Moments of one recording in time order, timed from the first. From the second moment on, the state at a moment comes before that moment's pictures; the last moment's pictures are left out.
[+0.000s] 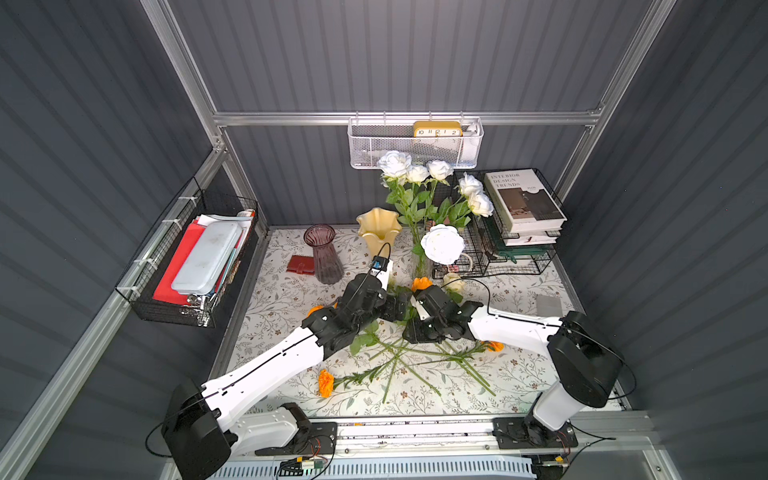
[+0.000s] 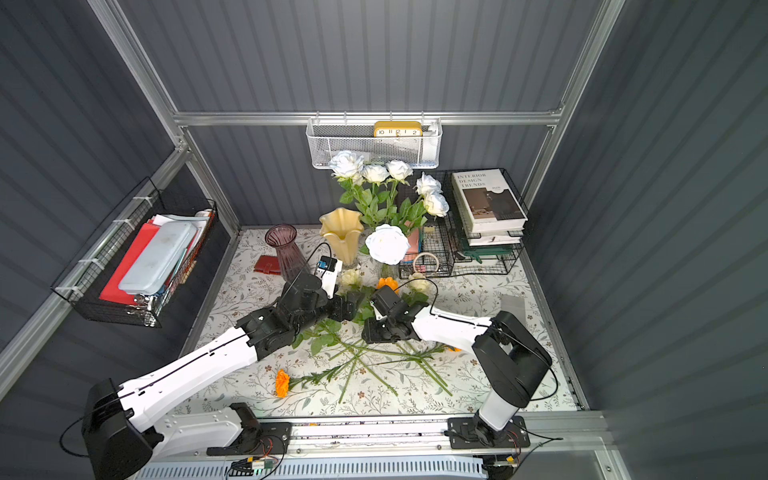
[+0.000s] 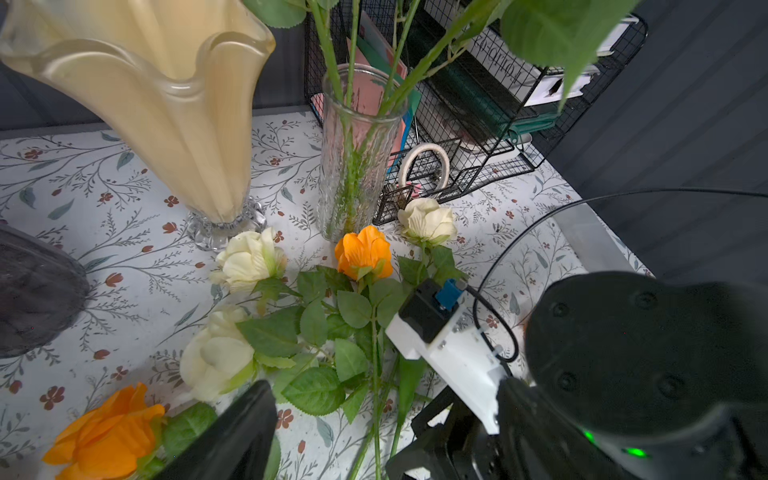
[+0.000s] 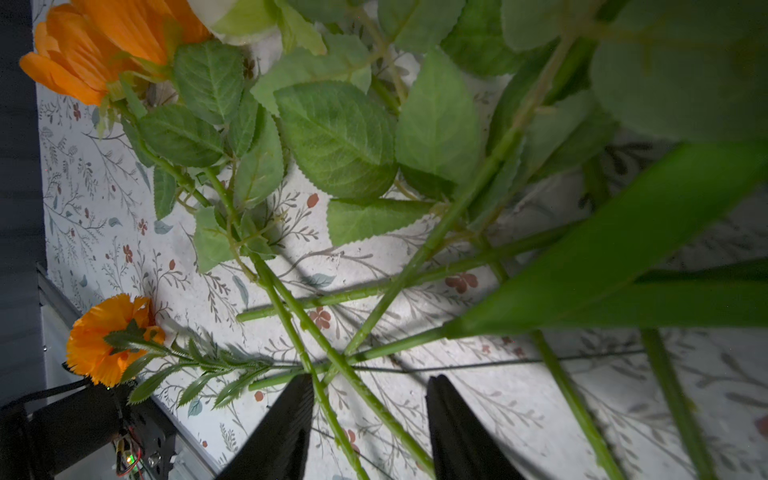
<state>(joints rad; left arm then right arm) -0.81 1.18 0.95 -0.25 -0.12 -0.31 0.79 1.67 0.98 -0.33 -0.21 0.68</state>
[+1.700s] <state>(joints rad) -0.81 1.14 0.95 -0.29 -0.22 -0.31 0.82 1.70 1.06 -0.13 0.10 0.68</state>
